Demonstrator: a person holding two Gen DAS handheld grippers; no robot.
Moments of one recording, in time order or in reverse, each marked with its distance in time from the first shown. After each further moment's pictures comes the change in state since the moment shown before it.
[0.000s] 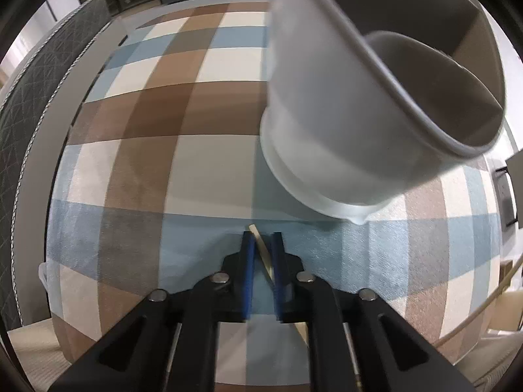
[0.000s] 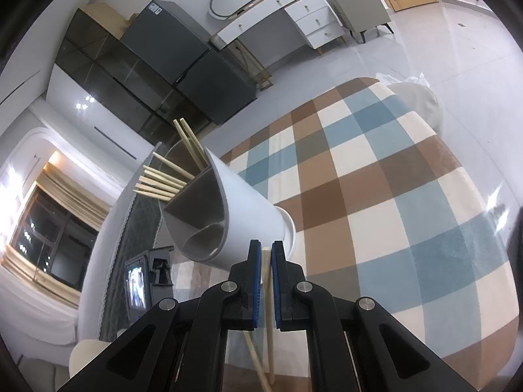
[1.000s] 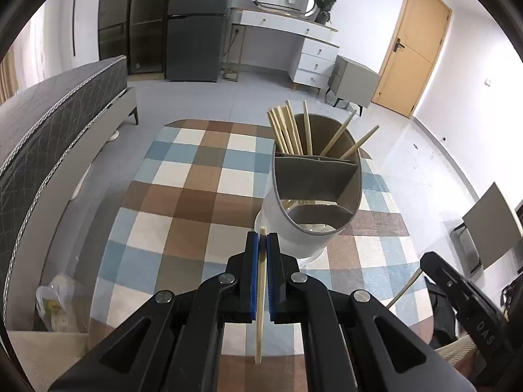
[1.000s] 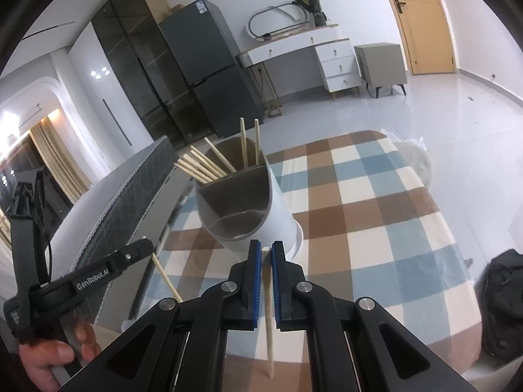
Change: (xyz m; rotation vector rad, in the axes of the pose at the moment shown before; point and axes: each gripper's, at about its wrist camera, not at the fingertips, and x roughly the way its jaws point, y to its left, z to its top) left arm -0.135 0.042 -0.015 -0.071 -0.413 -0.156; right arm -0.040 0.066 -0.042 -0.253 -0.140 -0.124
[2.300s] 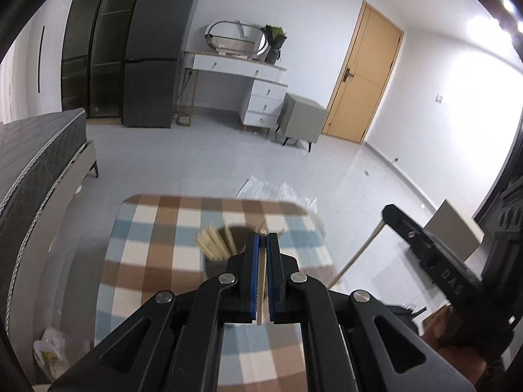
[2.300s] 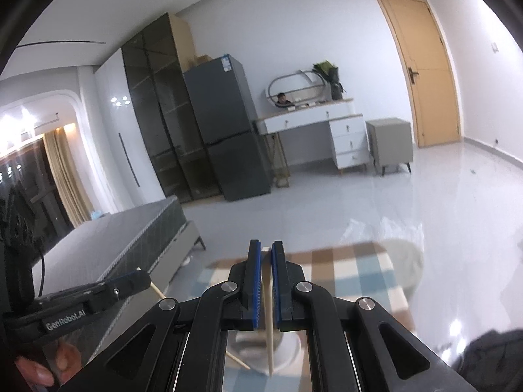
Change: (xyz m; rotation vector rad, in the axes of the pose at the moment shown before) left arm -0.071 -0.041 0.099 0.076 -0.154 -0.214; right arm -0.056 0.040 0.136 -0.133 -0.279 0.004
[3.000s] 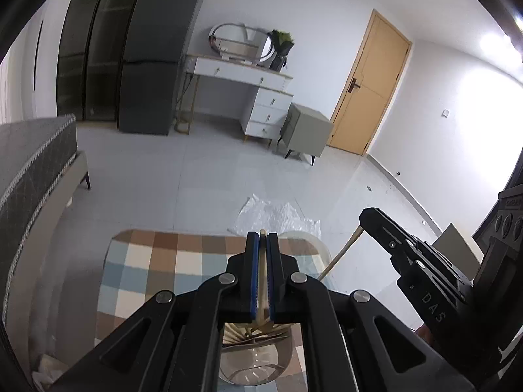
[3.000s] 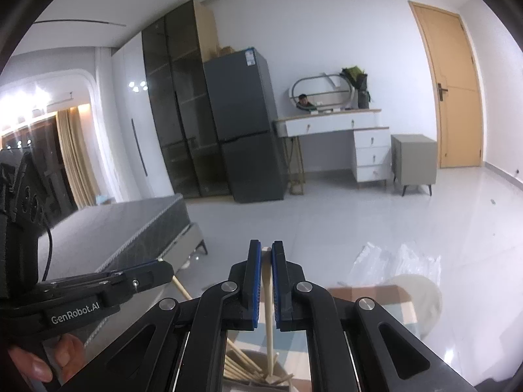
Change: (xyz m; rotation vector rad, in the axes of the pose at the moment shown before) left arm 0.073 0.042 0.054 -0.037 -0.004 -0.006; right arm 0.103 0.018 0.029 -0.105 0.025 0.056
